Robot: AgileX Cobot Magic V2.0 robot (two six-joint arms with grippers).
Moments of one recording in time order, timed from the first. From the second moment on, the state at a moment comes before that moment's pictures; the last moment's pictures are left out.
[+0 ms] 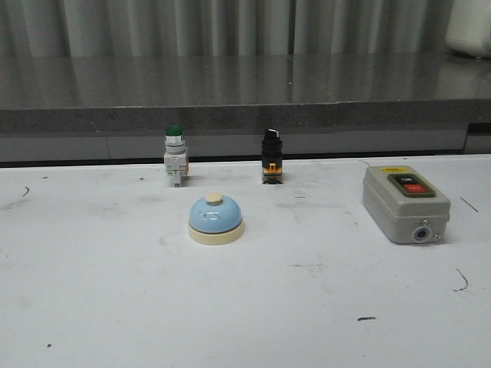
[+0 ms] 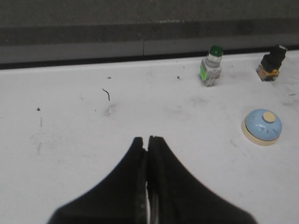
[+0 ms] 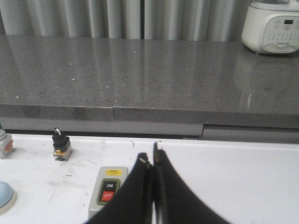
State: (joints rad) left arm -0.11 0.55 -0.56 -0.09 0.55 0.03; right arm 0.08 0.34 -0.50 -0.03 0.33 0.08
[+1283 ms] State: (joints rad) left arm -0.11 0.03 -0.36 -0.09 0.55 0.02; right arm 0.11 0.78 -0.61 -0.03 0.21 0.08
